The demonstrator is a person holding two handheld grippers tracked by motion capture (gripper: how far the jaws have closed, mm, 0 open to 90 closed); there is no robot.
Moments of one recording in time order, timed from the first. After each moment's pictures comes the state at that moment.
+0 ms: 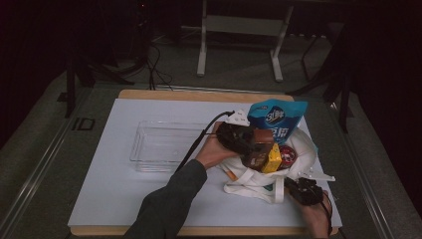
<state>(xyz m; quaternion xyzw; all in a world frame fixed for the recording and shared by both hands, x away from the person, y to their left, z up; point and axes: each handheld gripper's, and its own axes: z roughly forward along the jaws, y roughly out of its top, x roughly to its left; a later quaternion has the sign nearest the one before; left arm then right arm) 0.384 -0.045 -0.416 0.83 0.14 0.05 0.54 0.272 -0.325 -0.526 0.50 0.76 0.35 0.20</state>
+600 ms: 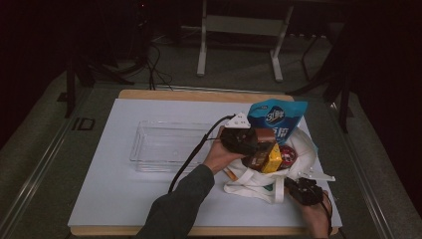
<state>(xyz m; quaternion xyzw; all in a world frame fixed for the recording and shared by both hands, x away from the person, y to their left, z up) 0.382 -0.053 -0.433 0.79 0.16 0.04 0.59 0.272 -0.325 -0.526 0.50 0.76 0.35 0.19</state>
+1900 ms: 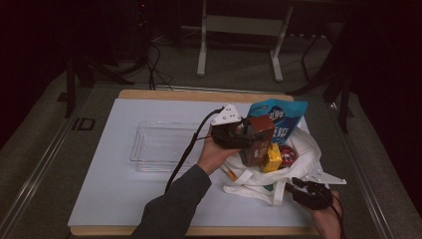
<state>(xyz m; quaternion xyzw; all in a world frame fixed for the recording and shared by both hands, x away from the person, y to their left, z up) 0.356 -0.024 -0.384 0.75 0.17 0.10 0.64 0.254 -0.337 -0.503 0.47 0.78 0.37 0.19</state>
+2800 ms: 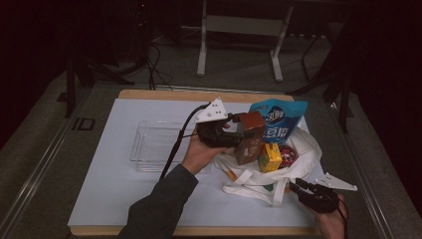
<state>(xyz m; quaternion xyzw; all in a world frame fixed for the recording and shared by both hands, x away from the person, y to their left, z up) 0.340 0.012 -0.356 0.74 0.16 0.11 0.64 0.247 -0.353 -0.506 0.47 0.75 0.41 0.20</state>
